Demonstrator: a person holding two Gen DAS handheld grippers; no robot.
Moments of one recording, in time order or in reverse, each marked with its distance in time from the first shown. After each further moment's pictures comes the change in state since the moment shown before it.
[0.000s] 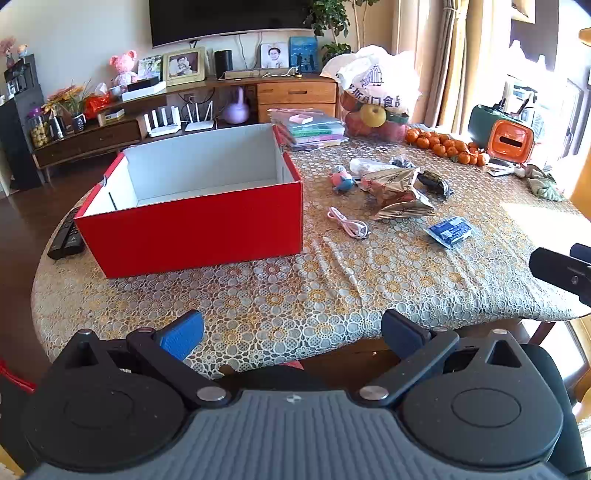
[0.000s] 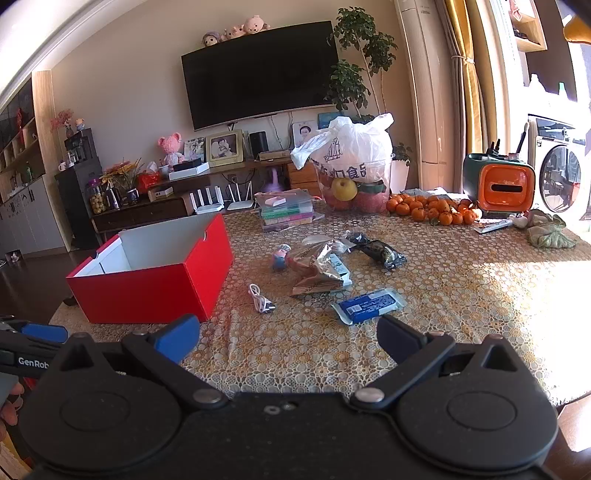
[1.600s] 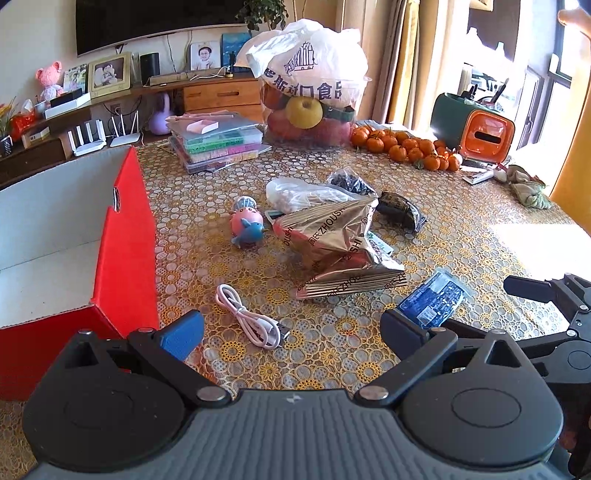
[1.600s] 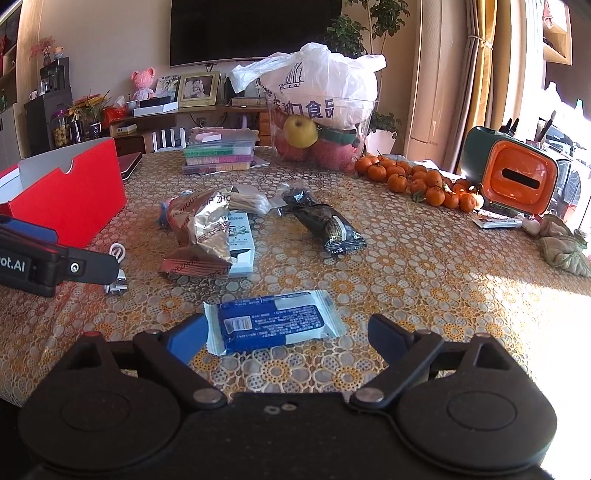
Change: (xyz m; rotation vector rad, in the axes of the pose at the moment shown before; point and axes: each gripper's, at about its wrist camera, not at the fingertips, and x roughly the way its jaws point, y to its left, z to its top) left arm 0.179 -0.078 0.088 0.071 -0.006 -0.151; right arm 0.173 -0.090 -0.001 -0.152 0.149 -0.103
